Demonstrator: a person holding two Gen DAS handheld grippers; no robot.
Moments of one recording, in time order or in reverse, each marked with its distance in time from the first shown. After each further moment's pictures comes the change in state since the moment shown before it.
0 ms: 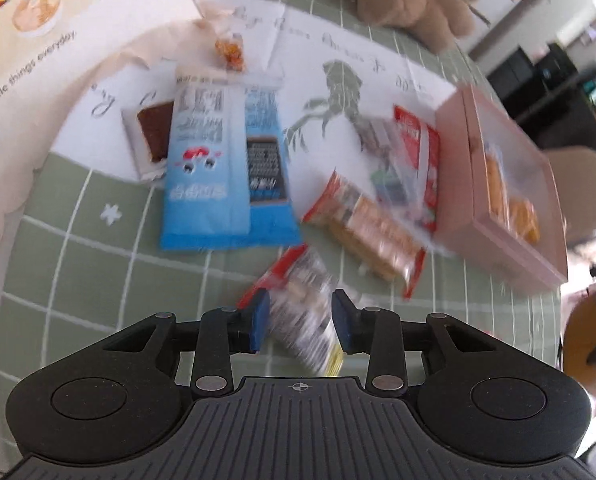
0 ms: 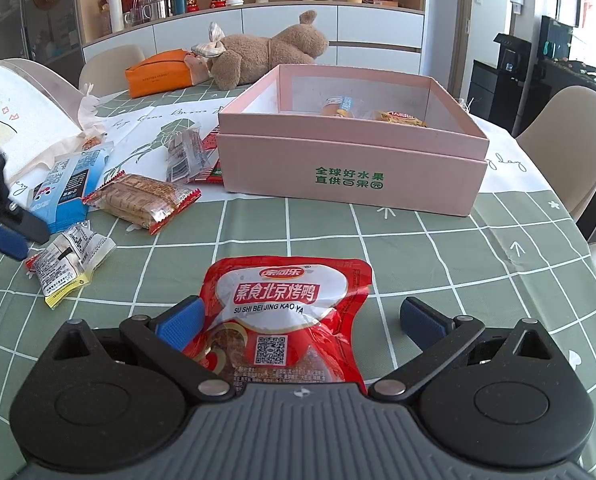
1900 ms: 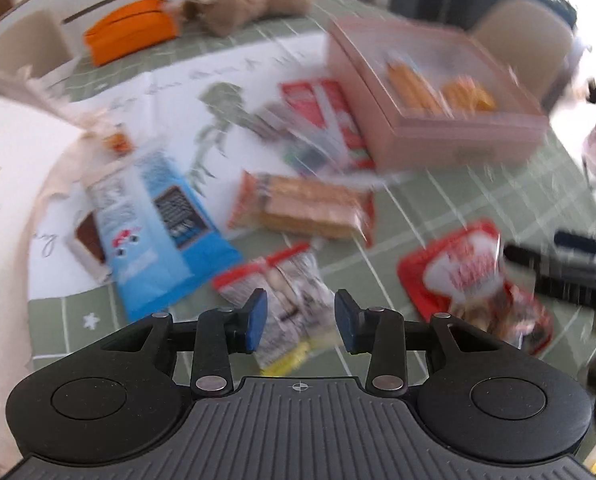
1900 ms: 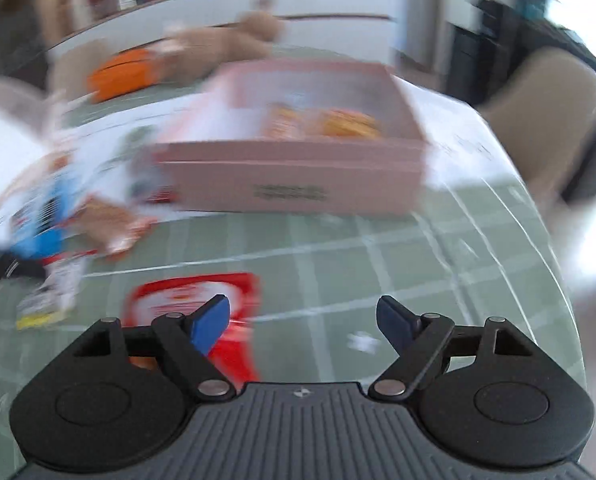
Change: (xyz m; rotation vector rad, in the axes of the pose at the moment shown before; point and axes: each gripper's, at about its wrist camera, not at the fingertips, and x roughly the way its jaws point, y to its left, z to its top) left arm 0.011 -0.063 -0.044 0.612 -0.031 0.108; right arm -0.003 -0.051 0.026 0.163 0.131 -0.066
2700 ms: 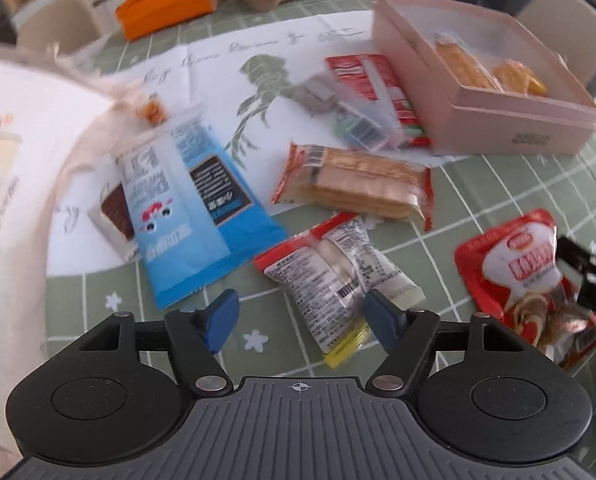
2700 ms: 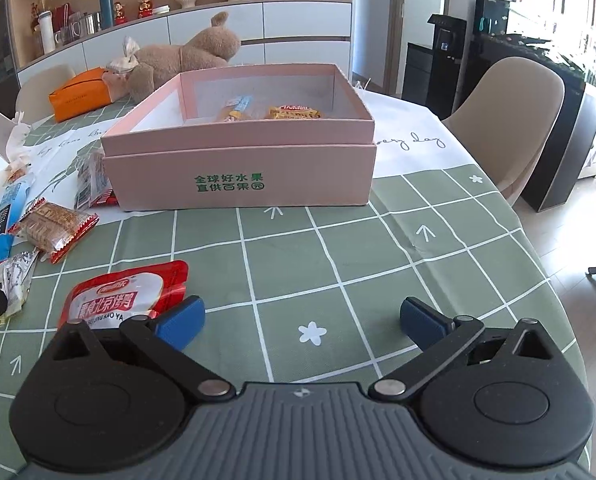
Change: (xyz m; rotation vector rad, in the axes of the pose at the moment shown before) left arm 0.017 0.023 -0.004 -0.106 0.035 0.068; right arm 0.007 0.000 -0.025 -0.027 -0.132 -0.081
